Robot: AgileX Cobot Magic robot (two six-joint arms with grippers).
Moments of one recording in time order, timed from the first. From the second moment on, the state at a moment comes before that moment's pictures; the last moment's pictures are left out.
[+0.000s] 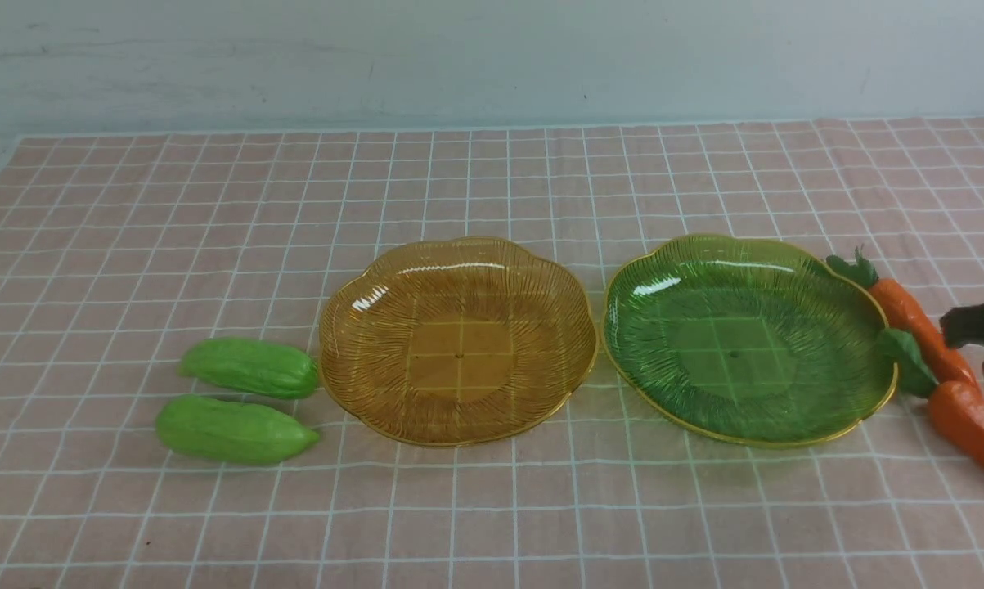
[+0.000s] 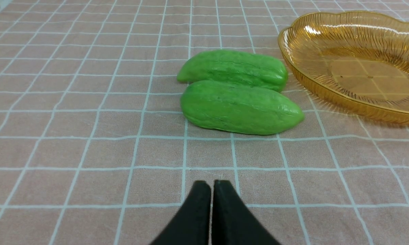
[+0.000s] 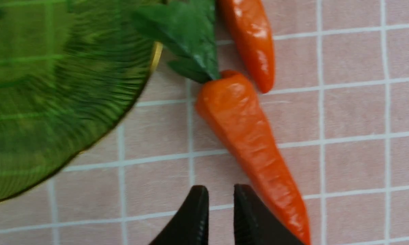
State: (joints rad) right arm -0.07 1.67 -1.10 -0.12 0.98 0.04; left arm -0.03 -0.01 0.03 -0.07 0.38 -0.03
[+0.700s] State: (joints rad) right arm -0.07 1.88 -1.14 -0.19 1.02 0.04; left arm -0.03 -0.01 0.03 -0.07 0.38 -0.03
